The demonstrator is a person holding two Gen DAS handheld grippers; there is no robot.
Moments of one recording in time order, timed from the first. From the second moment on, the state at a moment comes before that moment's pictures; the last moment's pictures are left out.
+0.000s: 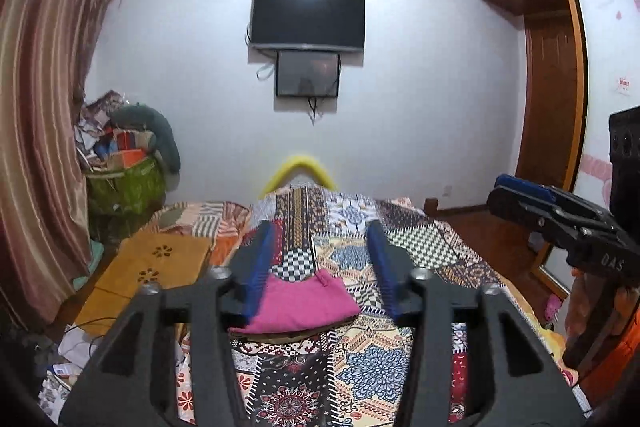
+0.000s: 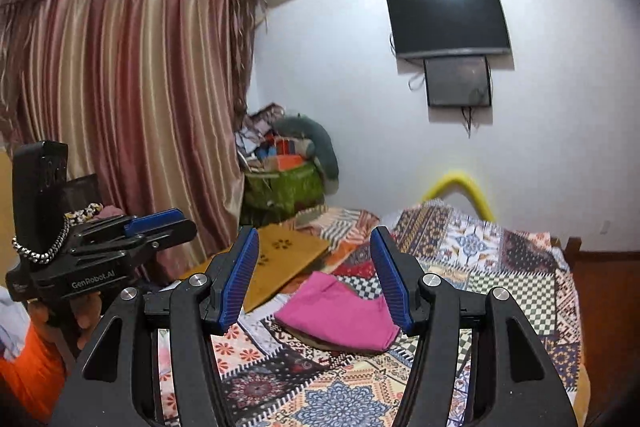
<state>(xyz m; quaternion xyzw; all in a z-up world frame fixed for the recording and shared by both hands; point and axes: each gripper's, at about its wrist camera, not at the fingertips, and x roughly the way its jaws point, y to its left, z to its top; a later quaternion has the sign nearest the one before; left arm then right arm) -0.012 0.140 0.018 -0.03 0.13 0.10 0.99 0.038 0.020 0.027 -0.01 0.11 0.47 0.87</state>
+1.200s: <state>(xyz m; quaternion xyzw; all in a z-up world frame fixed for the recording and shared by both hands) -0.060 0.120 0.008 -0.03 0.09 0.14 0.99 -0.003 -0.004 0.019 0.01 0.08 0.41 0.91</state>
